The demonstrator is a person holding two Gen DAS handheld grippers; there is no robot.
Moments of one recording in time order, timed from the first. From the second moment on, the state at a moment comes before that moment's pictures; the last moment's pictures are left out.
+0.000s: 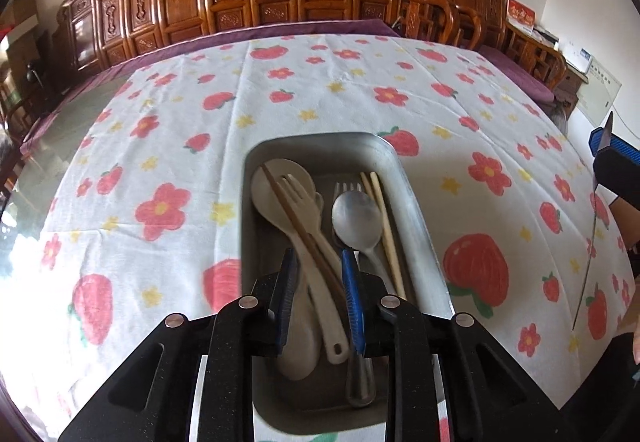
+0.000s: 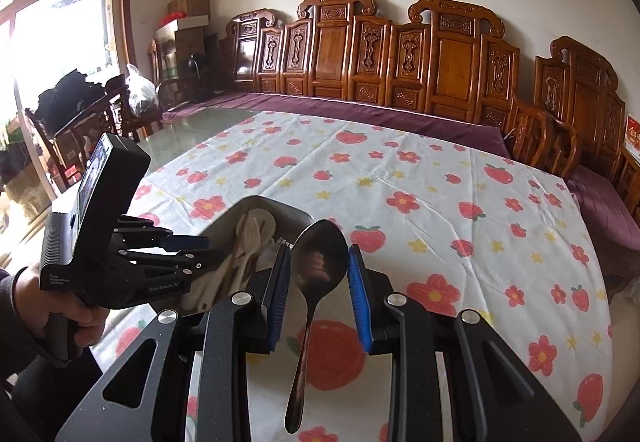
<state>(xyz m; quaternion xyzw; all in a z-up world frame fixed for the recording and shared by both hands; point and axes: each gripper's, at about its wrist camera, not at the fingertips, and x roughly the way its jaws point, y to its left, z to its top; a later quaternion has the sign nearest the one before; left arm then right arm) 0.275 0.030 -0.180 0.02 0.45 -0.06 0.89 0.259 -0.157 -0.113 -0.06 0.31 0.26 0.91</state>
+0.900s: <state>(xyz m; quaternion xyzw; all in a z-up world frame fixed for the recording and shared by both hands) 0.259 0.113 -0.129 -0.01 0.40 -0.02 0.92 0.313 -0.032 -0.150 -0.06 0.38 0.27 0.88</state>
